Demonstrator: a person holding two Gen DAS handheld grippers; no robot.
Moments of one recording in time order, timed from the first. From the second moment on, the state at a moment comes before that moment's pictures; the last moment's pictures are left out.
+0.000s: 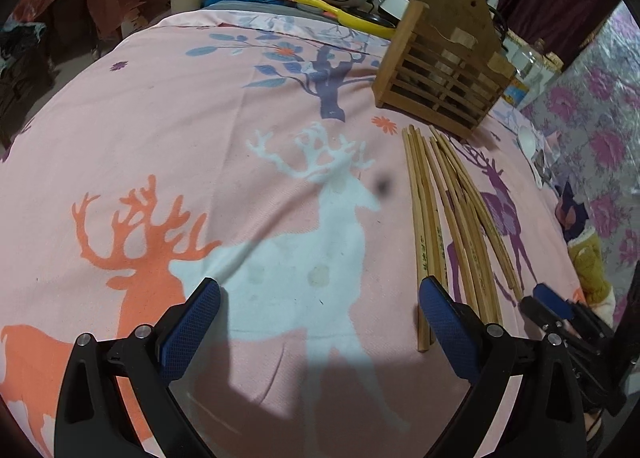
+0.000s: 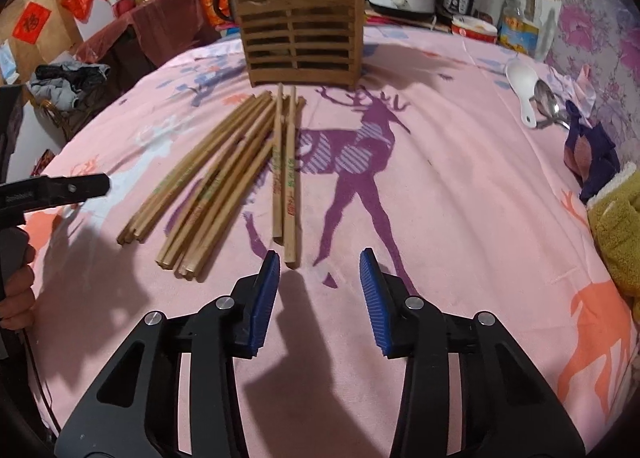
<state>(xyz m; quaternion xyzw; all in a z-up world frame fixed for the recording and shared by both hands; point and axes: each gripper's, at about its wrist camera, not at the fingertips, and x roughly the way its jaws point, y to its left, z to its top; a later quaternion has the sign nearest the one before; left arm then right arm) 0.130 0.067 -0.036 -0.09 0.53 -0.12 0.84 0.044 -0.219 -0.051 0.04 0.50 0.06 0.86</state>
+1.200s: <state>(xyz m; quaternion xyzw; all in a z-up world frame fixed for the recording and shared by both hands) 0.136 0.064 -0.044 -0.01 0.53 -0.09 0.85 0.052 -0.222 -0.057 0.05 0.51 0.03 0.86</state>
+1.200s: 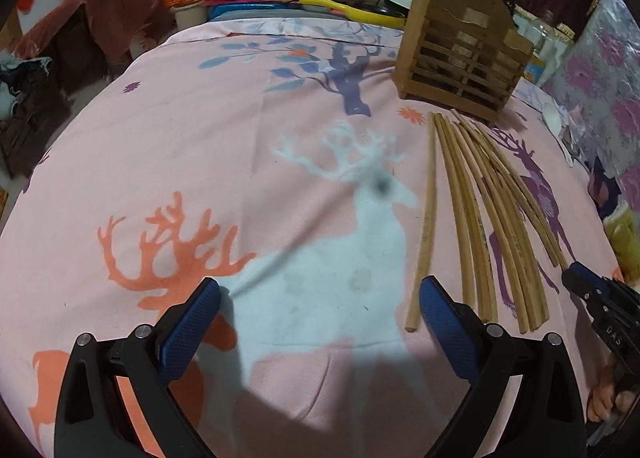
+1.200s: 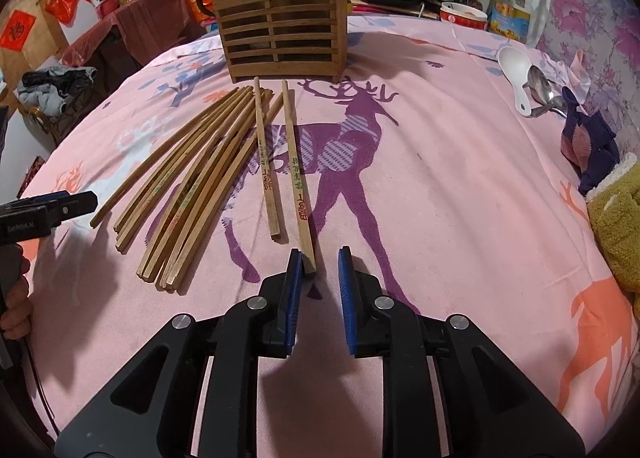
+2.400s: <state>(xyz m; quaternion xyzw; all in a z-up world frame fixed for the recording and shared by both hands) 0.109 0.013 -0.031 0.08 0.46 -0.15 0.87 0.046 -0.219 -0.046 0.02 0.48 0.04 0.88</state>
